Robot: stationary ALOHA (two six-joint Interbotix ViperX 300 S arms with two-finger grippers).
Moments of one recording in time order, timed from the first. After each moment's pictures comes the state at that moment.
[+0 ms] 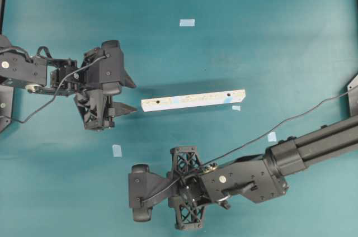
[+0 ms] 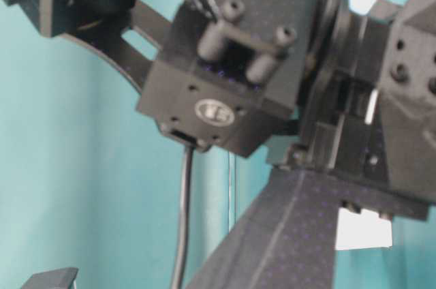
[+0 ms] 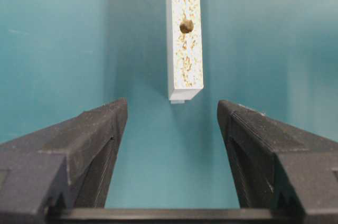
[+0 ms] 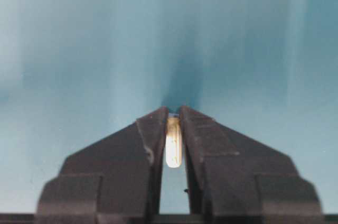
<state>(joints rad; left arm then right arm) 0.02 -0.15 0.89 -0.07 0.08 0.00 0.37 0.47 0.06 -0.11 0.57 0.57</state>
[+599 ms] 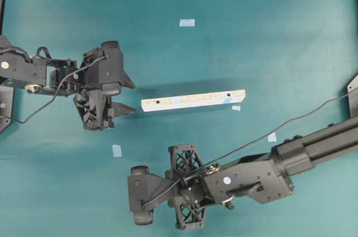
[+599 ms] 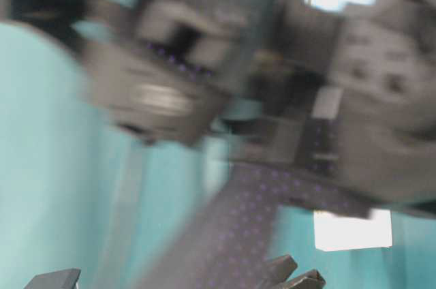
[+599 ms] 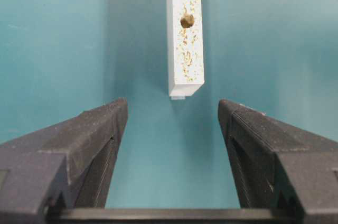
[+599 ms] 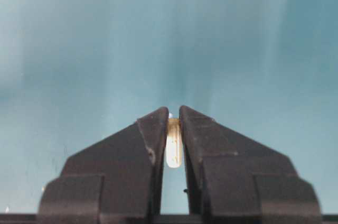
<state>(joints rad) 0.02 -0.15 0.90 -0.07 0.08 0.00 0.37 0.43 0.06 -0.17 0.59 0.56</state>
